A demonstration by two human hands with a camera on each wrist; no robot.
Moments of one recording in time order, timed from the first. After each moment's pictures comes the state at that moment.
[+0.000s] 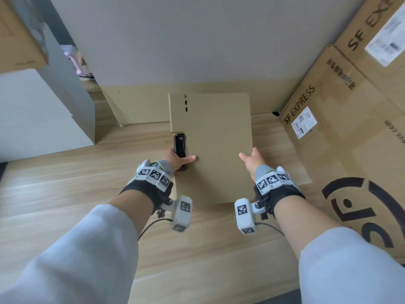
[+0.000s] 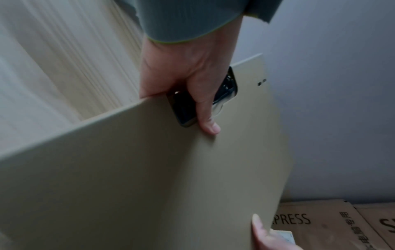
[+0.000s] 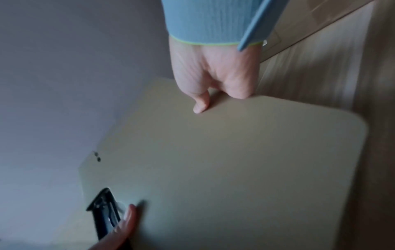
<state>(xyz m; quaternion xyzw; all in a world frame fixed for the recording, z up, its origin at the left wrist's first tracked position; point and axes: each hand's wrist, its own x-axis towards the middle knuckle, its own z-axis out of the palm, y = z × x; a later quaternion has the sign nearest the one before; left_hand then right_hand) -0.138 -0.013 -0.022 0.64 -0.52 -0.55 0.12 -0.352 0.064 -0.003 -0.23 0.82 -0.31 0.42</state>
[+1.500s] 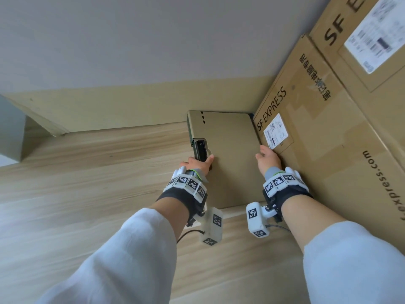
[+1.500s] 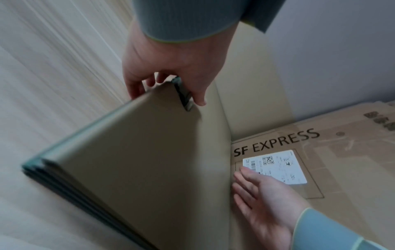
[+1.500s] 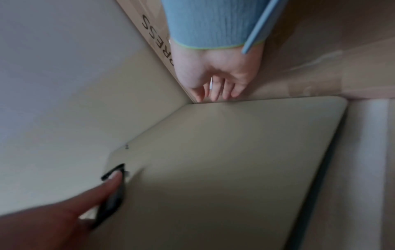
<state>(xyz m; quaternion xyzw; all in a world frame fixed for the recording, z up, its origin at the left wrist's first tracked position) -0.377 -0.022 -0.059 0.73 -0.51 -0.45 -0.07 -0.561 0.038 -0.047 -0.26 0.86 -0.28 0.34</state>
